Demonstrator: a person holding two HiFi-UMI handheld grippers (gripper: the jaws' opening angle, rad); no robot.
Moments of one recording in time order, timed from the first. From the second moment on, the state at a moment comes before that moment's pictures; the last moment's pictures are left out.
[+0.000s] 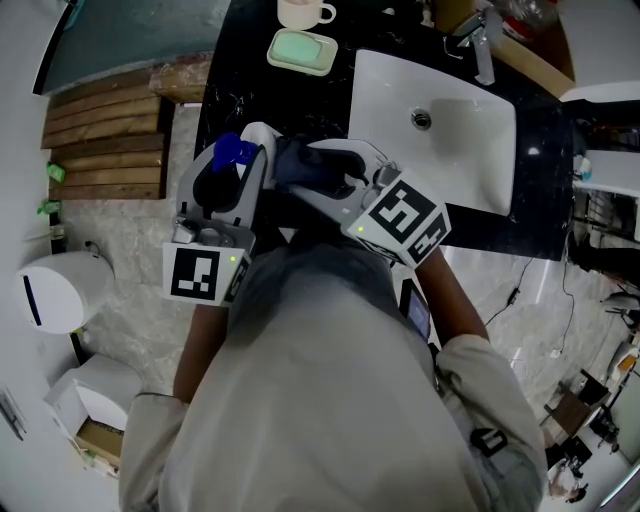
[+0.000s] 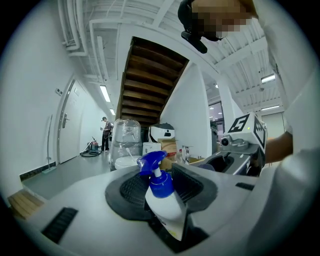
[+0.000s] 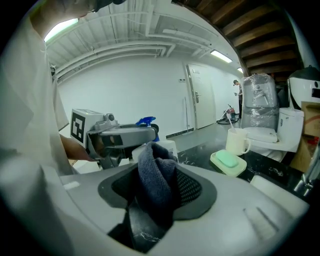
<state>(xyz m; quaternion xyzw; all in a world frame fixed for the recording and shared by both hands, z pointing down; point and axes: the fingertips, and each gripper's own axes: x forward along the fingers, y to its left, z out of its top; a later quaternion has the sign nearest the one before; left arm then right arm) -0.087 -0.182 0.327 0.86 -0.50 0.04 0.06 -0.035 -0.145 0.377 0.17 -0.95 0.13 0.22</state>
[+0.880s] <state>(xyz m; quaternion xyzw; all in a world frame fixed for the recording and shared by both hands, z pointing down) -0.068 -0.175 0.333 0.88 -0.48 0.06 0.05 -0.032 -0.158 0.344 0.18 -0.96 0.11 0.18</state>
